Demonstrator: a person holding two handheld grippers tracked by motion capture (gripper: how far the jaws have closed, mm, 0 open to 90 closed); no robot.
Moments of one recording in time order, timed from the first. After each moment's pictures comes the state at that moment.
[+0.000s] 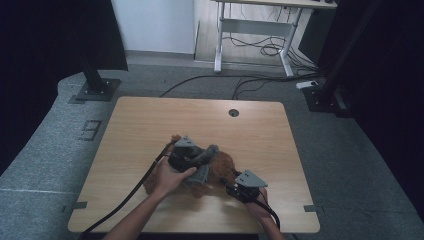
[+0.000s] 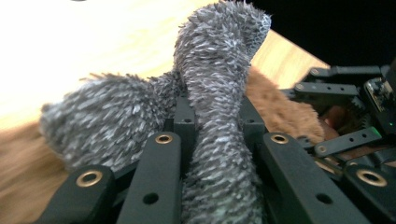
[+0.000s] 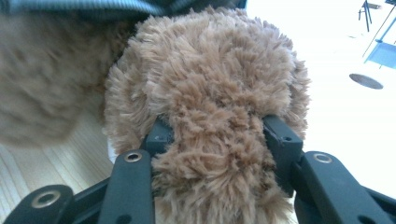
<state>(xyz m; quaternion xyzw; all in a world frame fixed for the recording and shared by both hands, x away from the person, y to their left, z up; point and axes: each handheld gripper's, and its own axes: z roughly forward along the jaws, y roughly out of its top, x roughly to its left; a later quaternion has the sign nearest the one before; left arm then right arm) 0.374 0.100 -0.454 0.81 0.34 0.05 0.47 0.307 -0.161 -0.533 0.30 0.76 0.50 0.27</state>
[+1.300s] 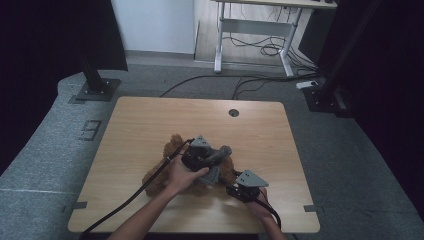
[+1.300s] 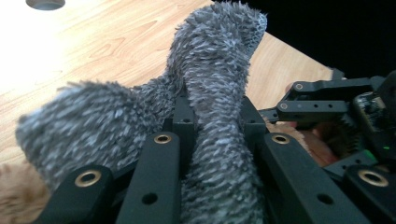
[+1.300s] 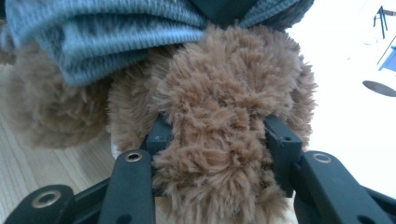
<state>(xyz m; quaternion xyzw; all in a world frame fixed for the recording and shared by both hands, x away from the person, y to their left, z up) 0.374 0.046 -0.453 0.84 0.30 0.05 0.45 0.311 -0.164 -0.535 0.29 0.77 0.51 0.26</state>
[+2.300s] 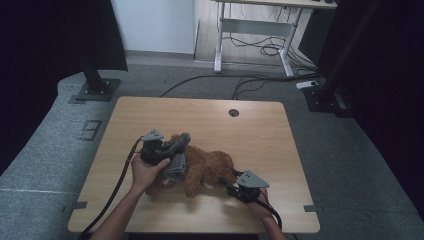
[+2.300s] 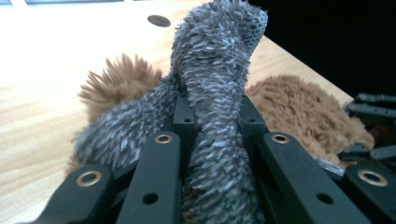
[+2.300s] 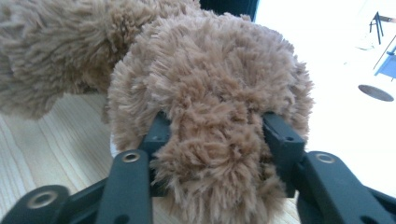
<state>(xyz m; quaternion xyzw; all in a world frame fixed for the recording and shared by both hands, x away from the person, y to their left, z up) 0.382 0.166 -0.460 0.77 0.39 0.07 0.50 0.309 -0.166 -0.534 0.28 0.76 0.52 0.26</state>
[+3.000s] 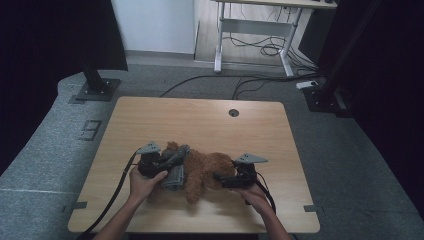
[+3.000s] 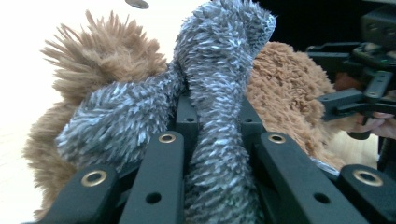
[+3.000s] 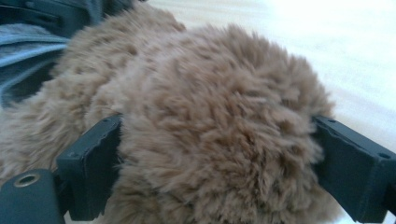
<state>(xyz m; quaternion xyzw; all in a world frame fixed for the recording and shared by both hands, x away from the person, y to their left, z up) 0.355 0.176 -0.478 0.77 0.37 0.04 0.52 0.347 -0.155 -0.509 0.41 0.76 0.50 0.09</state>
